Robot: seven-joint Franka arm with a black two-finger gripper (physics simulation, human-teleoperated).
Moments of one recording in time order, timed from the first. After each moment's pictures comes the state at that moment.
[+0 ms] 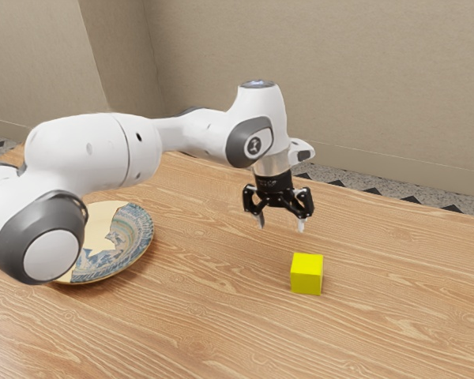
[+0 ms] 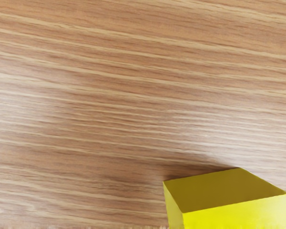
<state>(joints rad) -0.33 0.68 0.07 -1.28 -0.17 1.95 -0.36</state>
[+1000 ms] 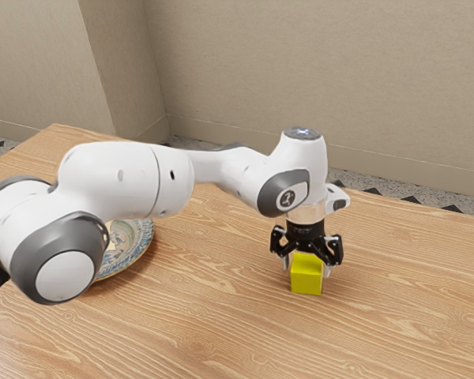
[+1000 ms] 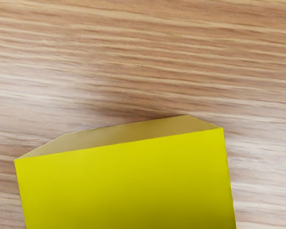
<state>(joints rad) -0.41 0.75 -0.01 -1.33 -0.05 2.04 -0.54</state>
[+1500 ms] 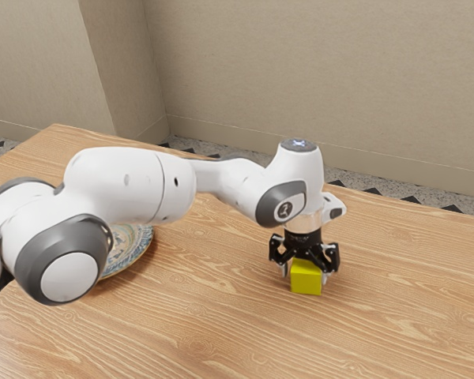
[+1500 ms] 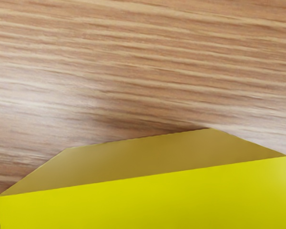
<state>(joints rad) -0.41 0.77 0.00 -1.36 -0.05 2.11 -0.54</state>
